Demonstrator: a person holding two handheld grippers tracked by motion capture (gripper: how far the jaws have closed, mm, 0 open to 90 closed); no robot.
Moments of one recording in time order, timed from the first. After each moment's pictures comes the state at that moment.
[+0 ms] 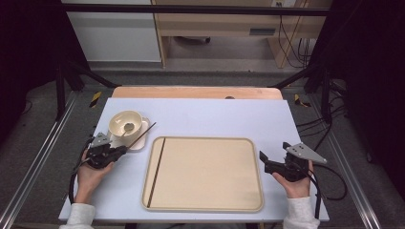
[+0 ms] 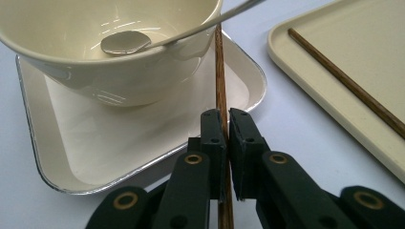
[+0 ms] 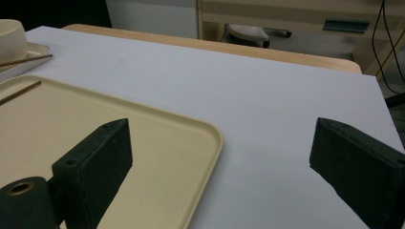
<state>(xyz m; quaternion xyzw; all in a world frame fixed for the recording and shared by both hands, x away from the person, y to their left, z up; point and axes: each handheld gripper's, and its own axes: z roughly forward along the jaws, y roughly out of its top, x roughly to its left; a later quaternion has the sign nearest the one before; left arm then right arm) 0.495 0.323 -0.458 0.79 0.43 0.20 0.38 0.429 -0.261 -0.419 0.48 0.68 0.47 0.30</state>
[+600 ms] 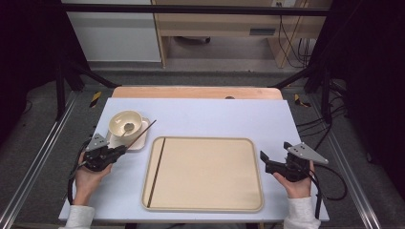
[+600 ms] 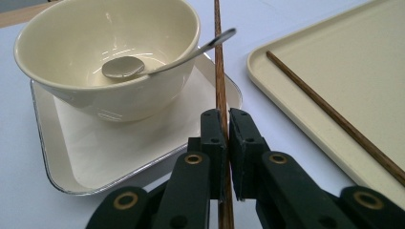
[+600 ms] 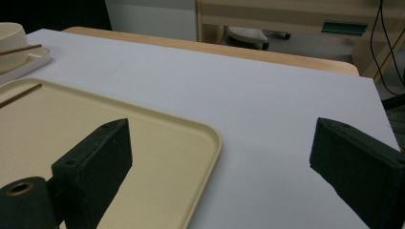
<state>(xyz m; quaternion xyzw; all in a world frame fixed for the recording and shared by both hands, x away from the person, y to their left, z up) 0.478 0.318 -0.443 0.78 0.42 0.22 0.41 0.428 -0.262 -0.418 0.48 0.68 0.47 0.31</state>
